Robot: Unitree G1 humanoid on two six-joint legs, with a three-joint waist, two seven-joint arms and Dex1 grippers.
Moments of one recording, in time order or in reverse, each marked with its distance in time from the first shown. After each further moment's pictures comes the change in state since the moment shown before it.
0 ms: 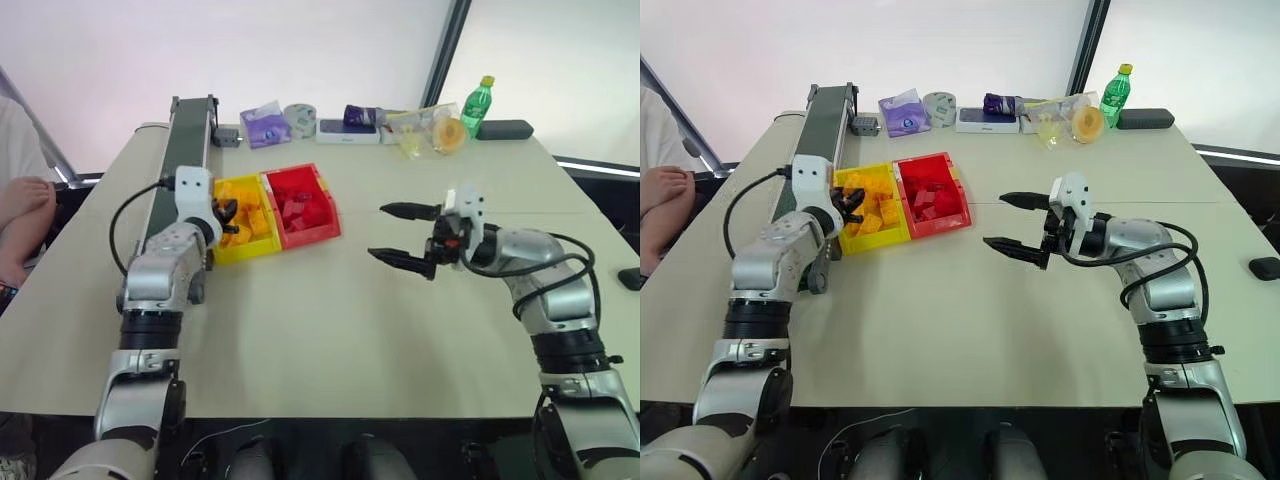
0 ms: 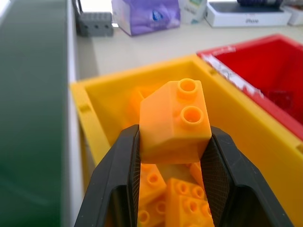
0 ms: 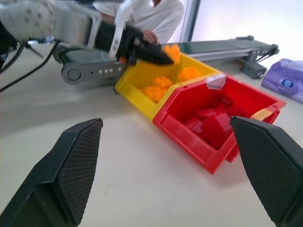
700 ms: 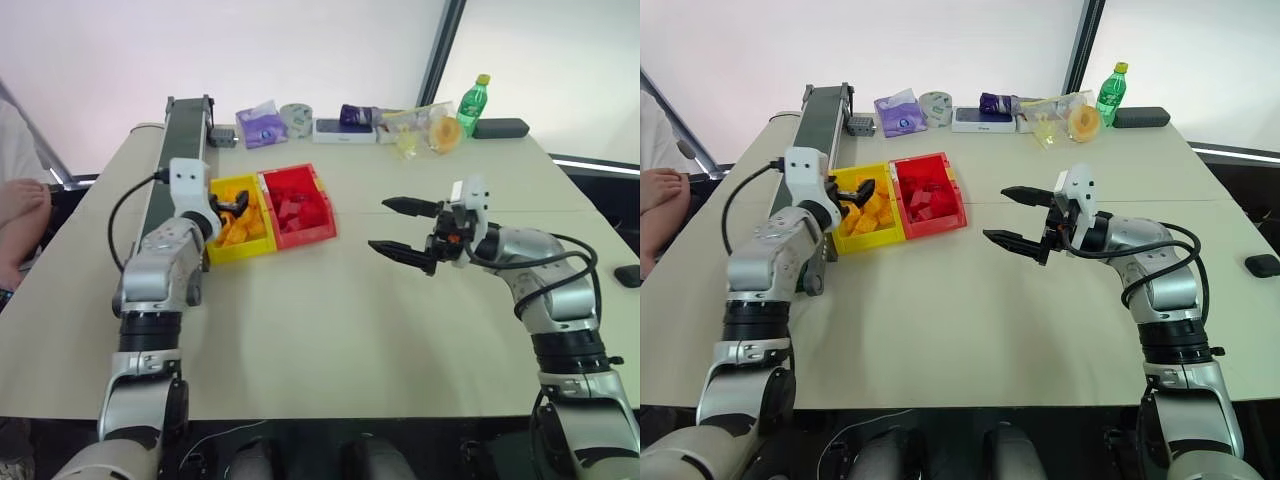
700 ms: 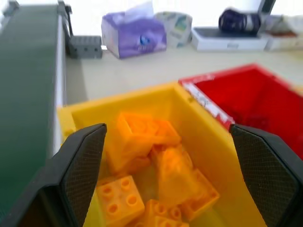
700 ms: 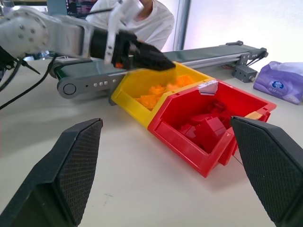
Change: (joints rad) left arm 0.032 0.019 0.082 -0.180 -0.044 0.064 -0.021; right arm -0.001 0.010 -0.013 -0.012 0.033 0.035 -0.019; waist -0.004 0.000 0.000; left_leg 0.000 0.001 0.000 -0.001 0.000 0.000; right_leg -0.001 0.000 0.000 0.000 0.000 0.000
